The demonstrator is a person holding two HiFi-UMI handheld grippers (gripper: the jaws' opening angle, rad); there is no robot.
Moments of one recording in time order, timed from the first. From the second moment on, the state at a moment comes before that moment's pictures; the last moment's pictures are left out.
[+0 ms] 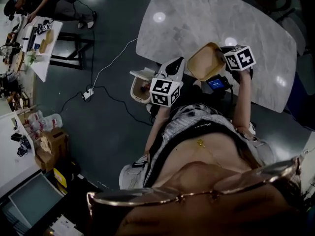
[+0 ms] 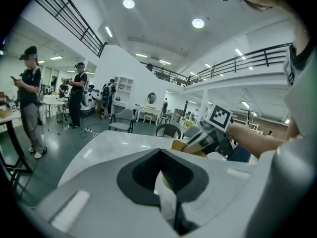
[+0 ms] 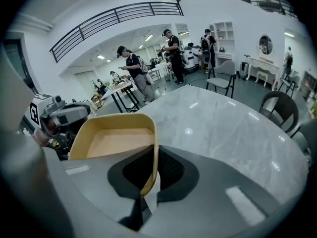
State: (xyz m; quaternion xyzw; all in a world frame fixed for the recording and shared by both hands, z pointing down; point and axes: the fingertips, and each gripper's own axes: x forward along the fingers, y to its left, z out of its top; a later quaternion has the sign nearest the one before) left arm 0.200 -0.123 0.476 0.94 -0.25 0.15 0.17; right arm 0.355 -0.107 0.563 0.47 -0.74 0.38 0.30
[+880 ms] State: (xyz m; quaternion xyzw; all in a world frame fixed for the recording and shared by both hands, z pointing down) left arm -0.044 -0.153 0.446 0.93 -0.32 0.08 0.13; right arm 0.117 -0.157 0.562 0.41 -0.79 0.37 0.28
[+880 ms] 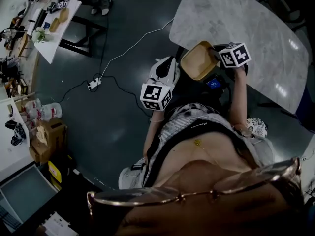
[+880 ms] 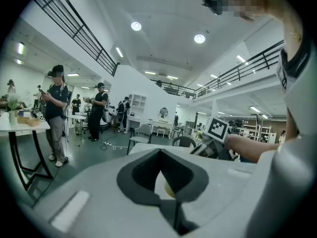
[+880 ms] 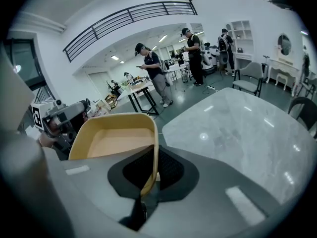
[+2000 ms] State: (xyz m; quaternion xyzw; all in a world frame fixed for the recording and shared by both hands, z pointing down) left arm -0.277 -0.128 0.476 0.86 -0.49 0.07 0.15; right arm -0.135 -0.190 0.615 0.26 -0.85 0.34 0.31
